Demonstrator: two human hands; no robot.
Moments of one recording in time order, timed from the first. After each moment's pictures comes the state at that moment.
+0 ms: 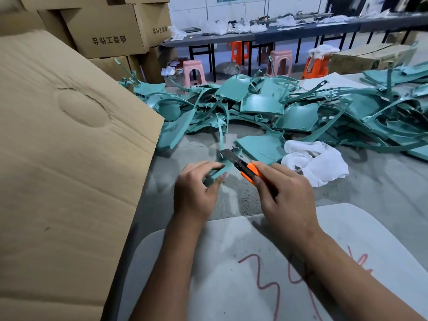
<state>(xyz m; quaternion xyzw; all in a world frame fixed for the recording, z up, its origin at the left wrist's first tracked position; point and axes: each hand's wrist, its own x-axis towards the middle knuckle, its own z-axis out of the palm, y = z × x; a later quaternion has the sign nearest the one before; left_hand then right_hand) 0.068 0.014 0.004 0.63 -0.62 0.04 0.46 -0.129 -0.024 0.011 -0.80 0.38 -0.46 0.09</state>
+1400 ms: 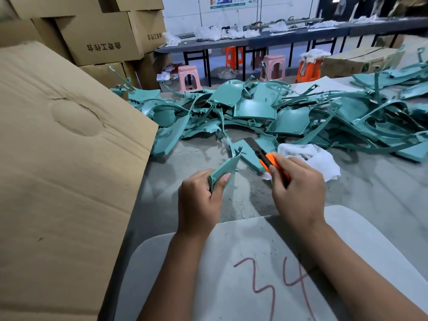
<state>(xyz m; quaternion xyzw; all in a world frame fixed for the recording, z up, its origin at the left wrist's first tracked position) 0.044 0.017 0.007 0.60 -0.60 0.06 0.53 -0.146 -0.054 0.007 -0.73 0.43 -0.53 0.05</state>
